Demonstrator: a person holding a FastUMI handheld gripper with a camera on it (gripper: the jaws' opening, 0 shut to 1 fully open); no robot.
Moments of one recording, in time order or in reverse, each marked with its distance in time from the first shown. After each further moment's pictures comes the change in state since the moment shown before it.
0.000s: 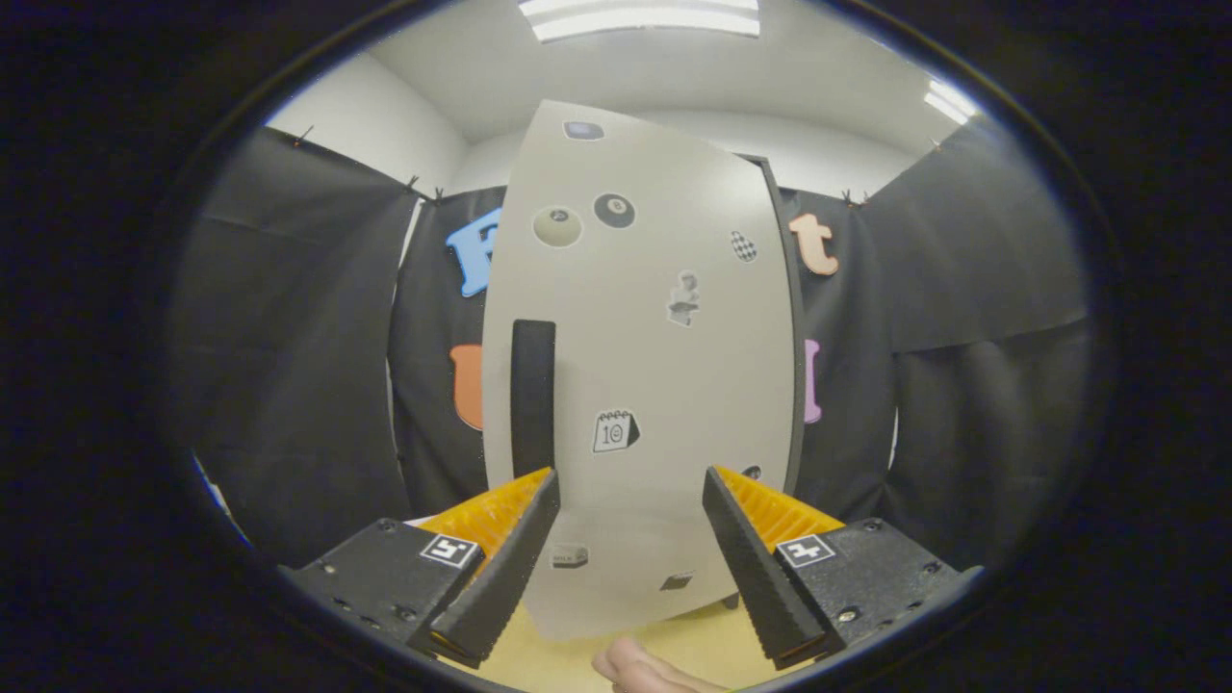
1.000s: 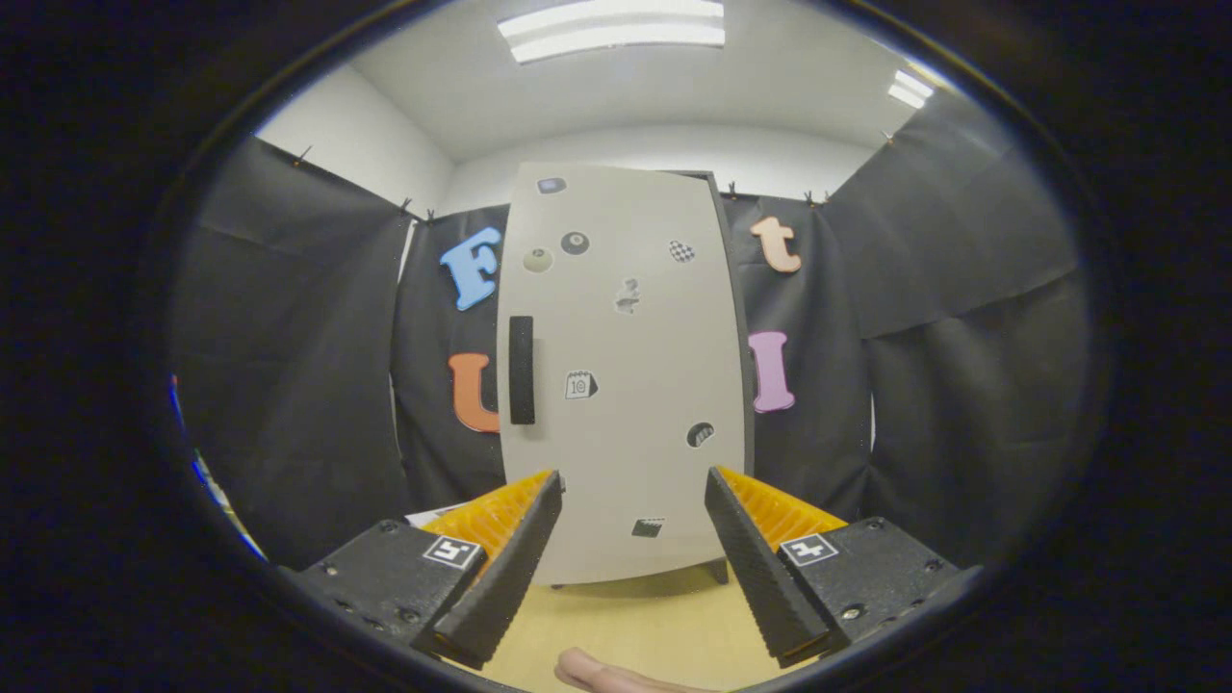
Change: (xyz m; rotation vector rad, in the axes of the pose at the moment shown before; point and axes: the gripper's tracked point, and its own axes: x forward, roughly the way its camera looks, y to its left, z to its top) arm -0.077 -0.014 -0.045 0.020 -0.080 0.006
